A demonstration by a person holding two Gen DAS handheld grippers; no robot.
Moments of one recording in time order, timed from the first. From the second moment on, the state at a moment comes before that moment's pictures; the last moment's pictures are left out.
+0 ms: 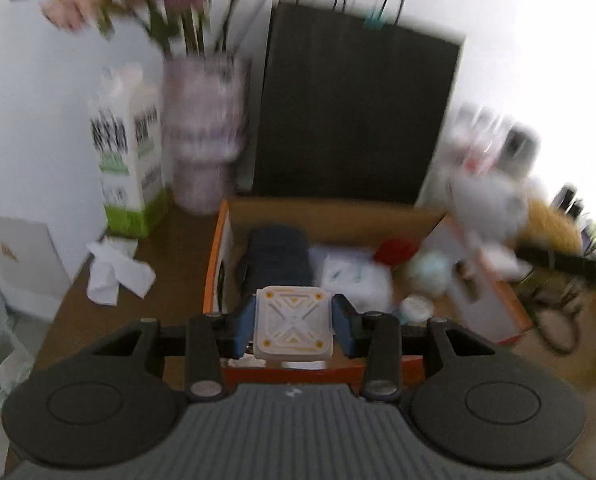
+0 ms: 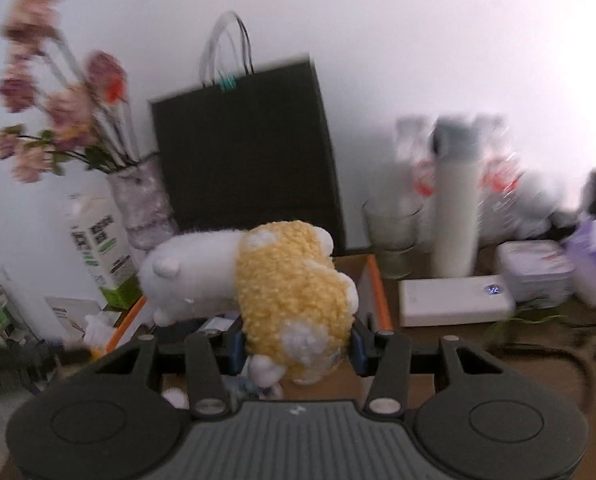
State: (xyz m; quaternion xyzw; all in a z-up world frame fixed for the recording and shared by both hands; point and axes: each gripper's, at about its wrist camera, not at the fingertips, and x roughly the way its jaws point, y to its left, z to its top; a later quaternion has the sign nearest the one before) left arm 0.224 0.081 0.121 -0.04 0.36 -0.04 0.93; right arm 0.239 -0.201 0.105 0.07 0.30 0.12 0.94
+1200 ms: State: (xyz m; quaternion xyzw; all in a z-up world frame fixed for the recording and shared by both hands) left arm 0.220 0.062 0.108 -0.06 0.38 0.01 0.92; right arm 0.253 -0.204 0.089 0.05 0.41 0.13 0.90
